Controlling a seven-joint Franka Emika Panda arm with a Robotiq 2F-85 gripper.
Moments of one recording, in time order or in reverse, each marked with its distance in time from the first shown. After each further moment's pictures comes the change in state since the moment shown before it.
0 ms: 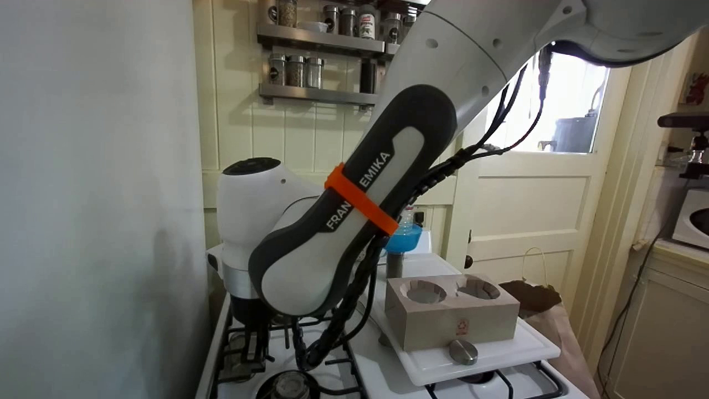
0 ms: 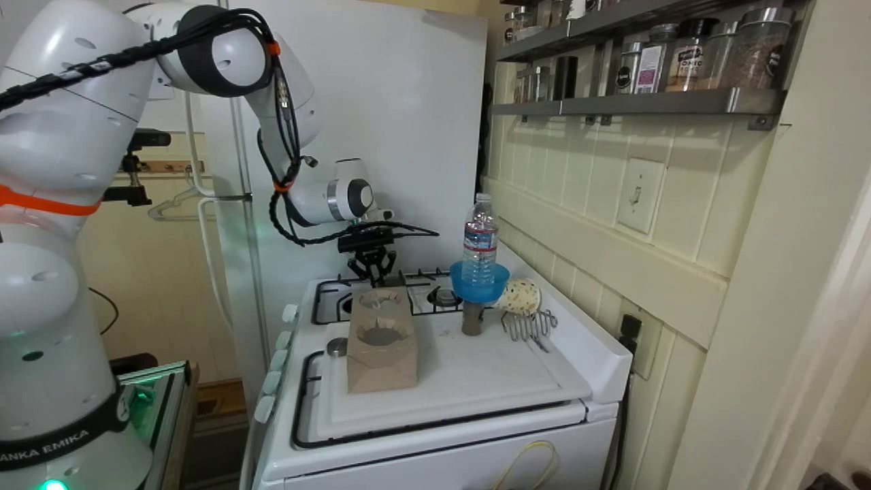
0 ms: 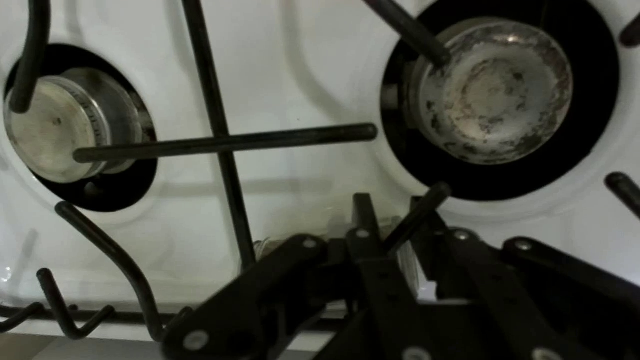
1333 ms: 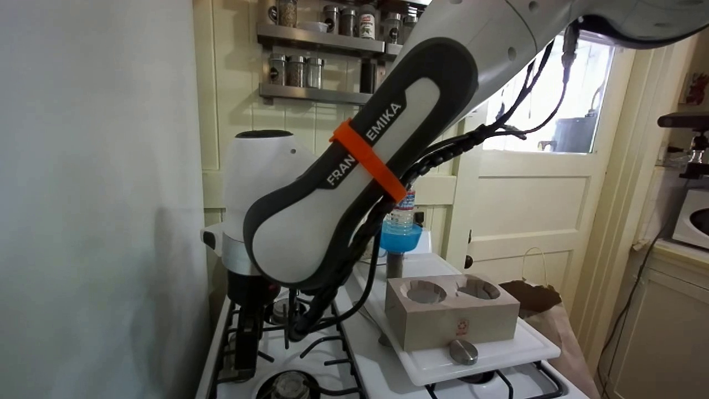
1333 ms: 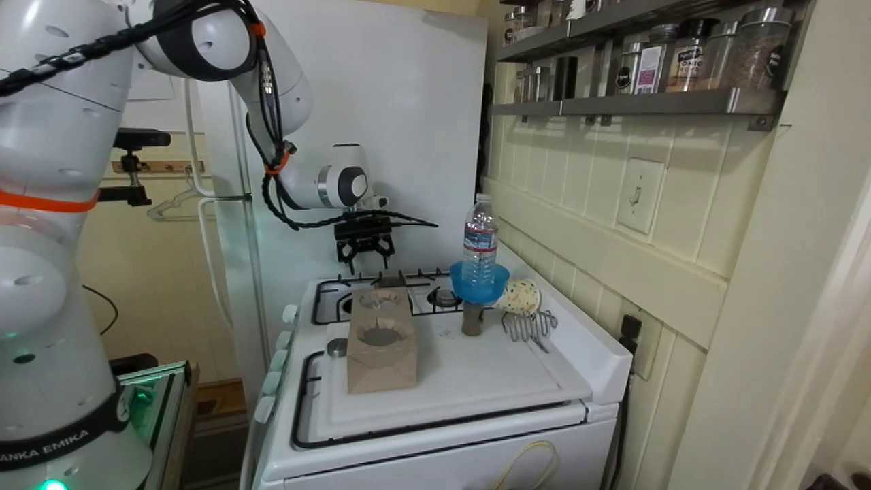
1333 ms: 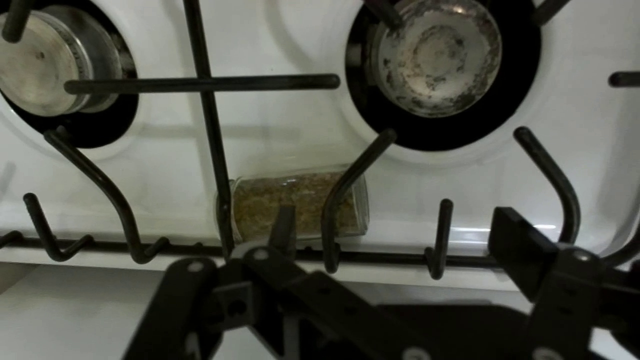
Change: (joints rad) arm -0.084 -0.087 0.105 -0.057 0.147 0.009 -0.190
